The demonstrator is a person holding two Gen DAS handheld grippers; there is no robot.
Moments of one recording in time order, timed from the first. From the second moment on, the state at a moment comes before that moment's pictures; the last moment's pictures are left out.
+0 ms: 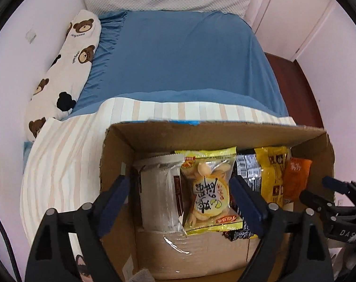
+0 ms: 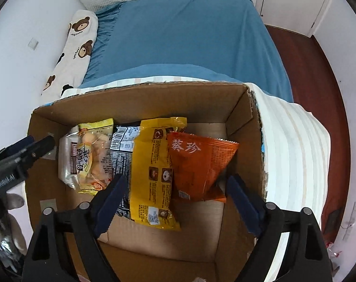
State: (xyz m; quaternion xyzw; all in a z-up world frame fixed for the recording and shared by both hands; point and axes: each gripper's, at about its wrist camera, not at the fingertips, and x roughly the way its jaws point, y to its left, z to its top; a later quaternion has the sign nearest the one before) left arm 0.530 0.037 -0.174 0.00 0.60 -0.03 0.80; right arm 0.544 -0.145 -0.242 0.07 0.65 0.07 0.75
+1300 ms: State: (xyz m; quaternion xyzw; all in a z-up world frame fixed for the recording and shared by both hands) left arm 0.265 0.046 -0.068 -0.02 0.46 -0.05 0.89; right arm 0.259 -0.139 -0.123 0.11 0.48 0.05 0.87
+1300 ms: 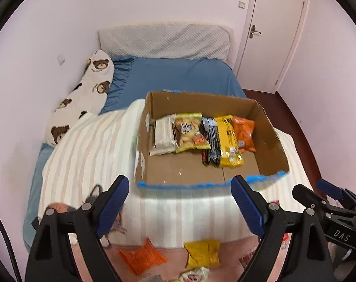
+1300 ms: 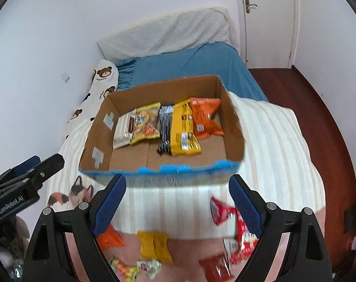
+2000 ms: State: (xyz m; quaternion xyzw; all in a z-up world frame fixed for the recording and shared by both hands) left arm 0.215 -0.023 -0.270 0.02 0.67 -0.04 0.74; right arm 0.170 -0.255 -0.311 0.23 0.63 -0.02 0.74
